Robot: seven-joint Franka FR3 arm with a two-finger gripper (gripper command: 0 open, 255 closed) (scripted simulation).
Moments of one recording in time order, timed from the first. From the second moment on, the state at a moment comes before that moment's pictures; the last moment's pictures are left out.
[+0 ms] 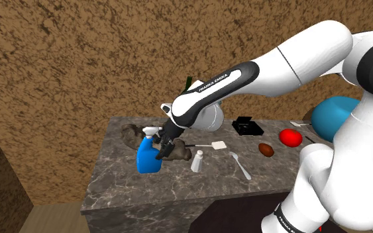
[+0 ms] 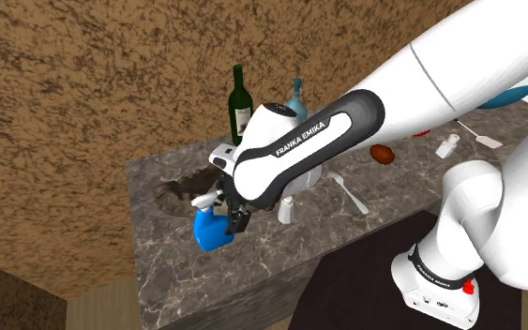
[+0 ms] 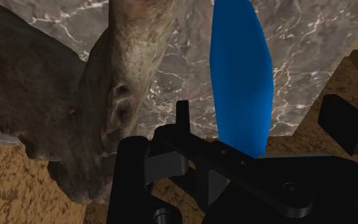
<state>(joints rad) 0.60 0.03 -0.17 -2.44 0.78 2.76 -1.28</state>
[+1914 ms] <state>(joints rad) 0.60 -0.03 -0.18 -2.43 0.64 2.71 -1.15</state>
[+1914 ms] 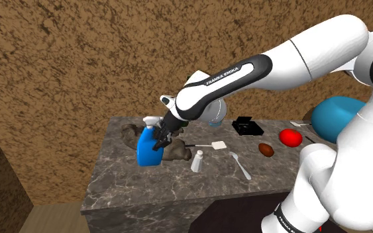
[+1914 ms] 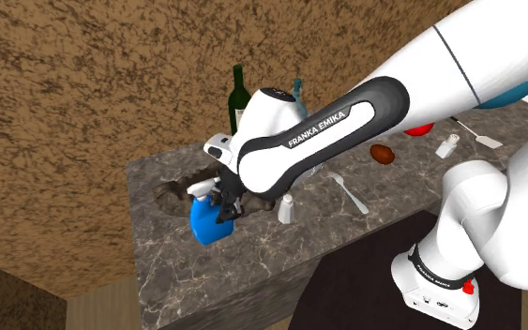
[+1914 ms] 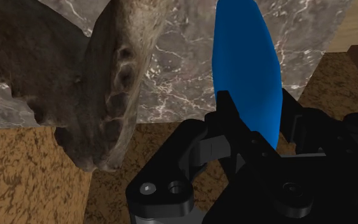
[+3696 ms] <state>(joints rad) 0.54 -0.23 -0.16 -2.27 0.36 2.39 -0.87</state>
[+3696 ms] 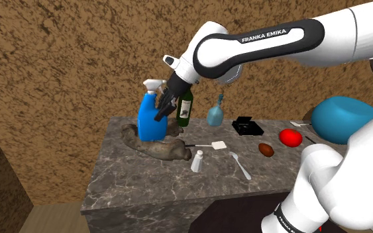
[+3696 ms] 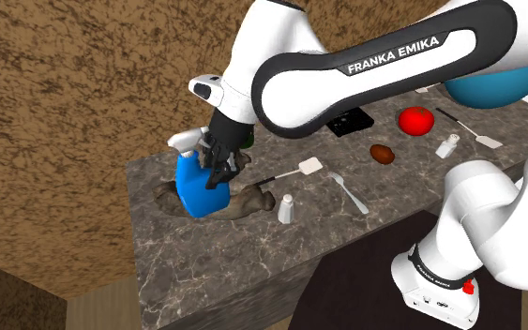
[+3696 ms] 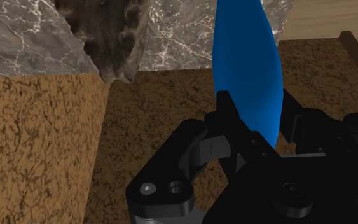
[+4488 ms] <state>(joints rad) 0.52 -0.27 -0.15 -2.15 0.31 2.24 -0.81</state>
